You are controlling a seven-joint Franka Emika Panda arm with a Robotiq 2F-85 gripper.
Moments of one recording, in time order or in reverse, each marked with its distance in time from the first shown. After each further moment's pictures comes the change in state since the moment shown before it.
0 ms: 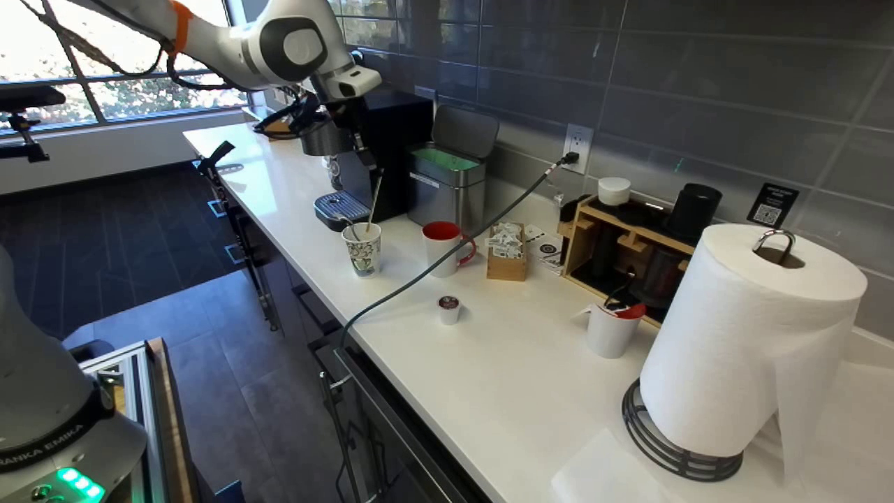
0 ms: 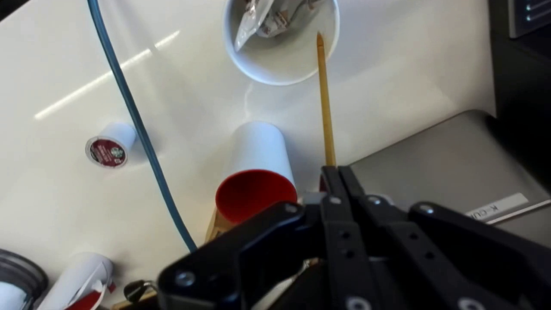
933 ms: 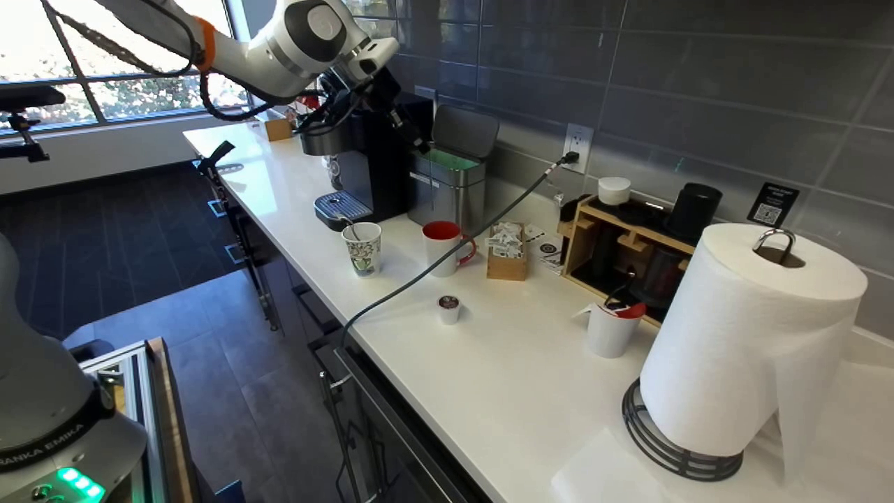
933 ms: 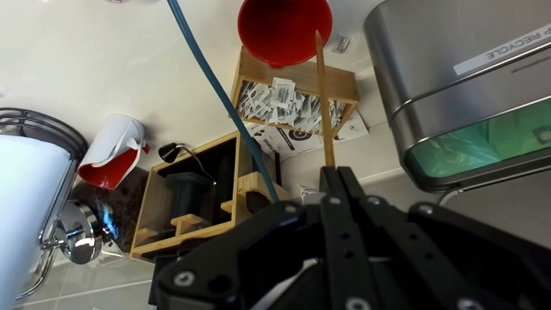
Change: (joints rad) arm -0.088 0.069 0.011 0.110 -0.417 0.128 0.277
